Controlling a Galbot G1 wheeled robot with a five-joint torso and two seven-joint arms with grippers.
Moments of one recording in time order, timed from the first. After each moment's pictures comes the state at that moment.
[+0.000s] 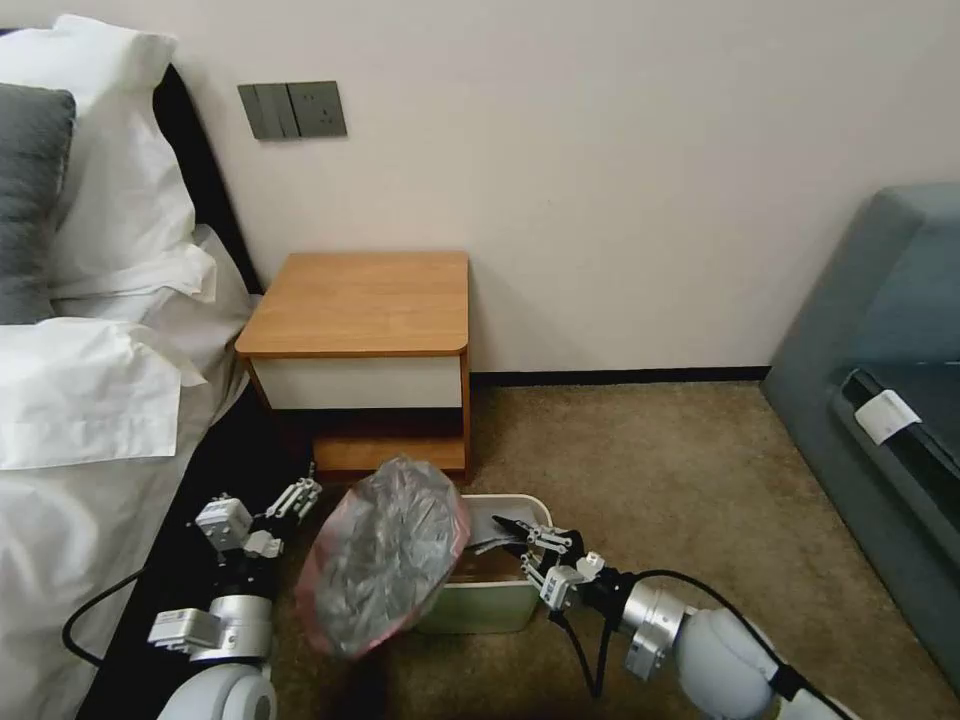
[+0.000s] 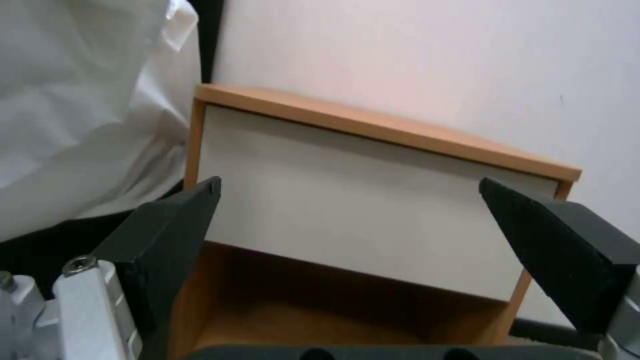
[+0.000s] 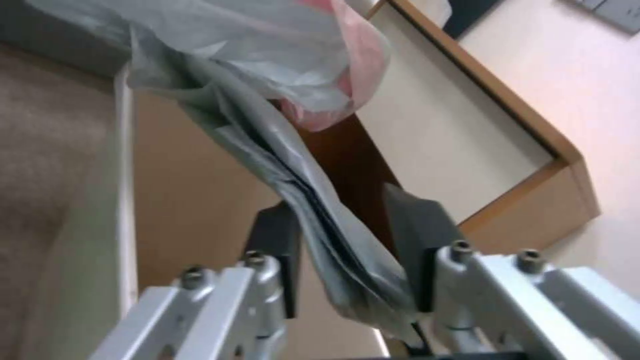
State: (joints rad) left arm 1.64 -1.48 -0.69 -2.03 -0.39 -0.24 0.11; right arm -1.35 0.91 0.11 1.91 -0.36 0.34 -0.28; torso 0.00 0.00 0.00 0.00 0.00
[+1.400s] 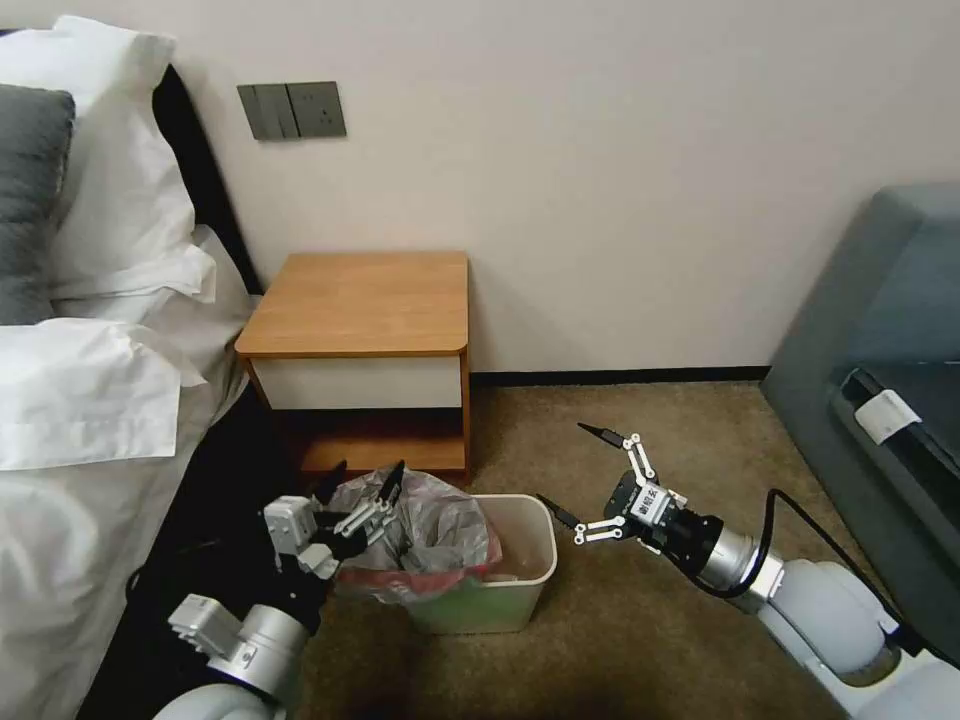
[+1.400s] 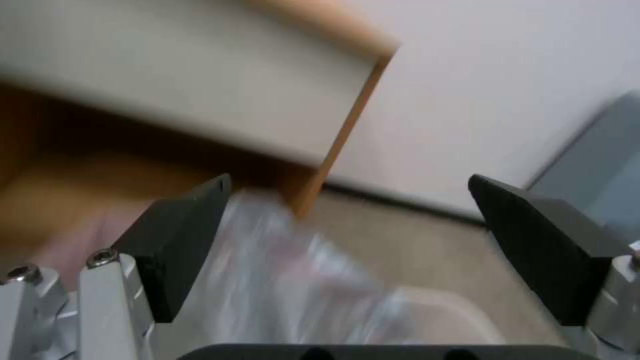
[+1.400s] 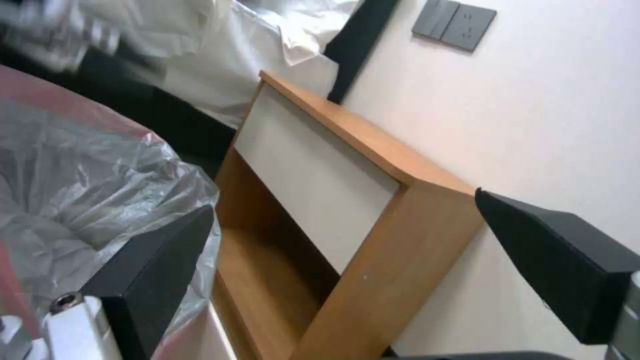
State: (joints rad) left arm 1.80 -1.35 -0.57 -2.27 -0.63 0.19 0.08; right arm -1.41 0.84 0.36 2.01 0.13 0.38 -0.40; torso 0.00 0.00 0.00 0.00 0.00
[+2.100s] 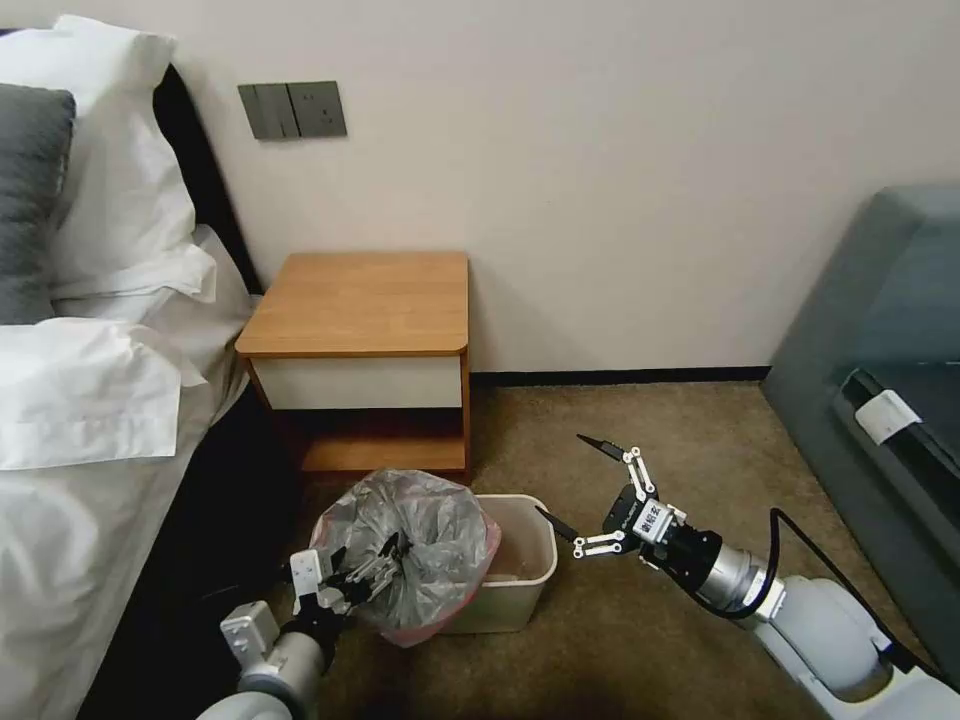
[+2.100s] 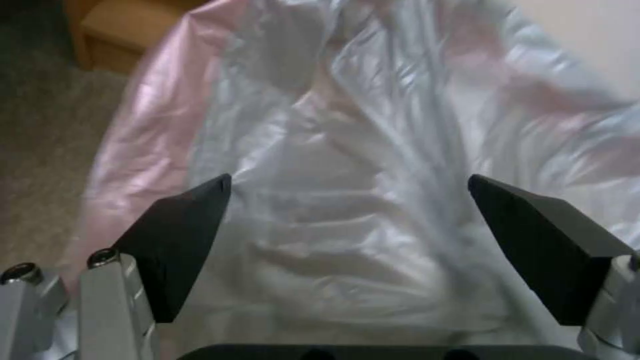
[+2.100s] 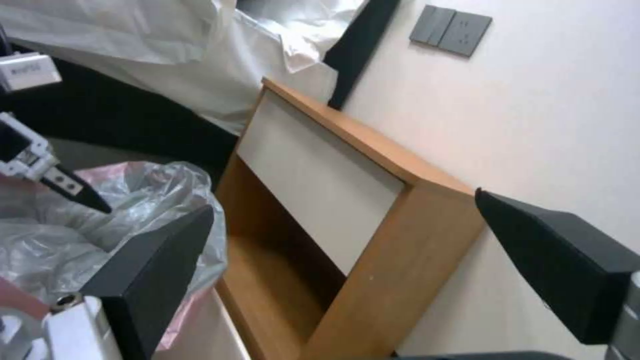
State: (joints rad) left arm 1.75 -1.39 -0.57 -2.13 -0.60 0.41 -0.06; right arm -1.44 0.87 0.37 1.98 0.12 0.44 -0.40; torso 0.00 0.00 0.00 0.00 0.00
